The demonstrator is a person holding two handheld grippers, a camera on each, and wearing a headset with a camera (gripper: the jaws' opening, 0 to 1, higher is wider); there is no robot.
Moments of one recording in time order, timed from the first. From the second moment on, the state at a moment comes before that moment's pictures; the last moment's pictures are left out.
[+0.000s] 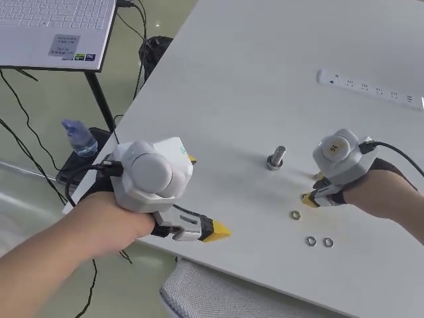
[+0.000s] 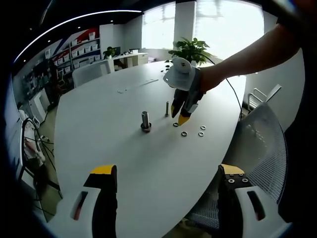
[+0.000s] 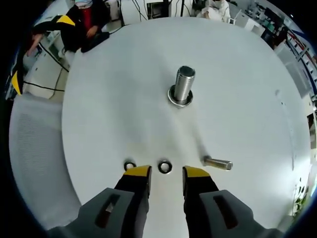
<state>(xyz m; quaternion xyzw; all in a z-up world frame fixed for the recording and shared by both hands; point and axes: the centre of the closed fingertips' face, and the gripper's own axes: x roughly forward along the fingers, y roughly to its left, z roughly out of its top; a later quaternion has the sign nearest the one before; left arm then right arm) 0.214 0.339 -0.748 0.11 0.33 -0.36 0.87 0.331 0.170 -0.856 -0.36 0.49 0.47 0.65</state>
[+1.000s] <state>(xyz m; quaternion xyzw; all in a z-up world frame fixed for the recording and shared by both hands) 0.210 0.345 -0.751 0.10 0.34 -0.37 0.86 0.326 0.170 -0.869 -0.36 0.49 0.46 0.65</state>
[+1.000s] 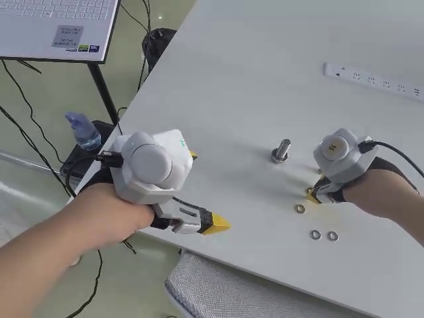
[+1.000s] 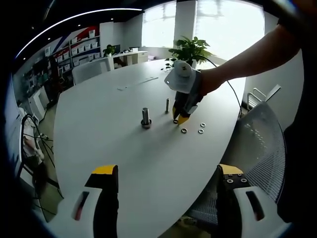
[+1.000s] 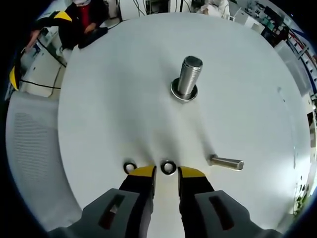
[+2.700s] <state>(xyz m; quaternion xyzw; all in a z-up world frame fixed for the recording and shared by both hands) 0.210 0.346 -0.745 0.10 0.32 -0.35 0.87 0.322 0.168 -0.865 -0.35 0.51 0.45 0.64</state>
